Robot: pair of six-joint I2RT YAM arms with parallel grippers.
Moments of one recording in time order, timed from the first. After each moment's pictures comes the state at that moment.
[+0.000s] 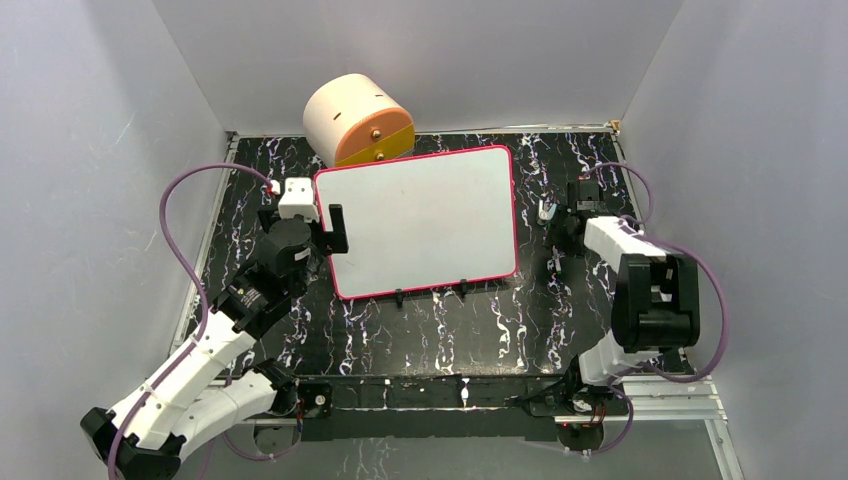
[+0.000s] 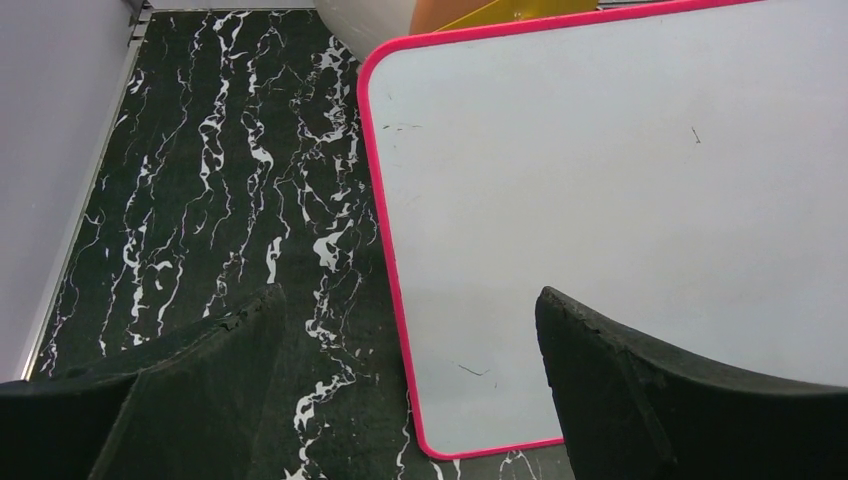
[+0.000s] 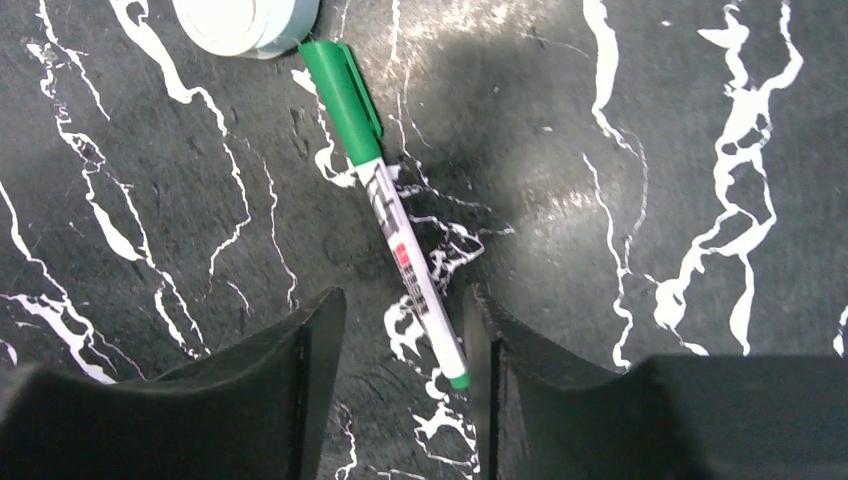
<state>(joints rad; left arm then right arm) -0.65 0.81 0.86 -0.38 -0.61 -0.18 0.03 1.55 0.91 -0.40 0.10 0.34</state>
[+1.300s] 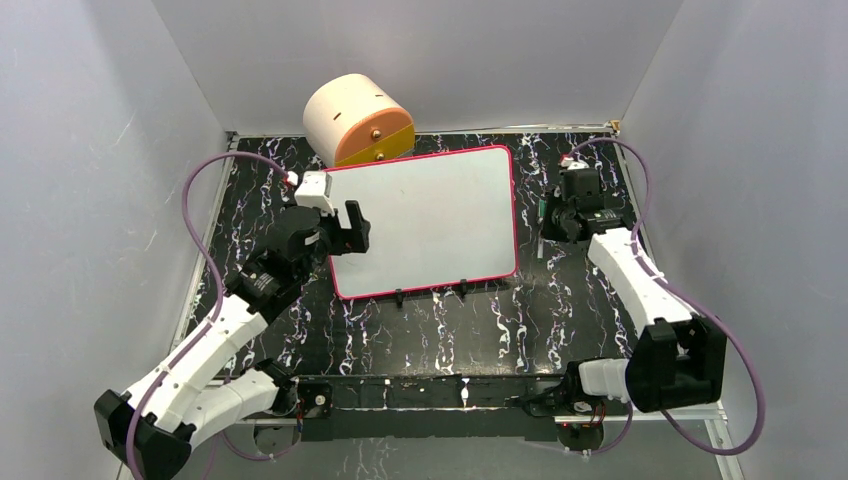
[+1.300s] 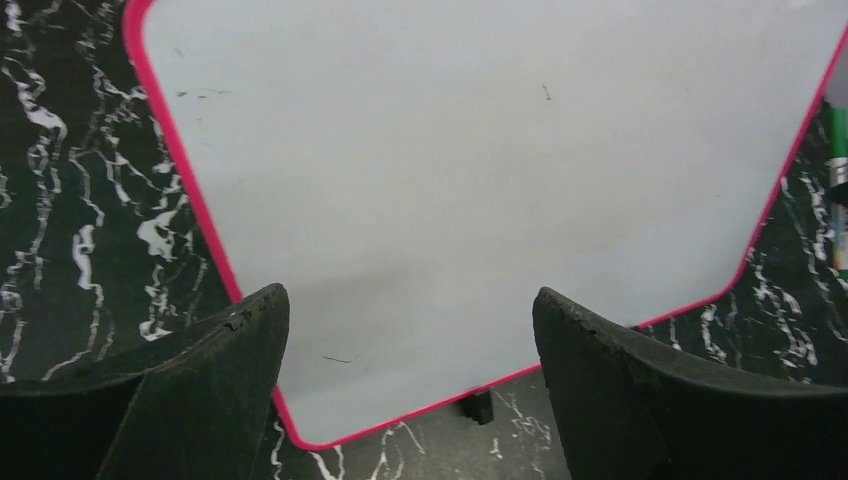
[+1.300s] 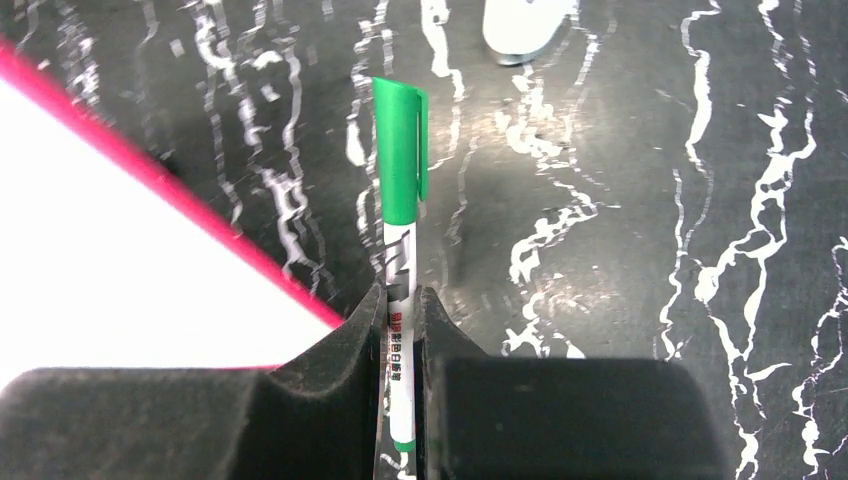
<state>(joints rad) -0.58 0.90 0.86 -0.34 -0.31 -0.31 0.16 1.30 0.99 -0.54 0.02 0.28</state>
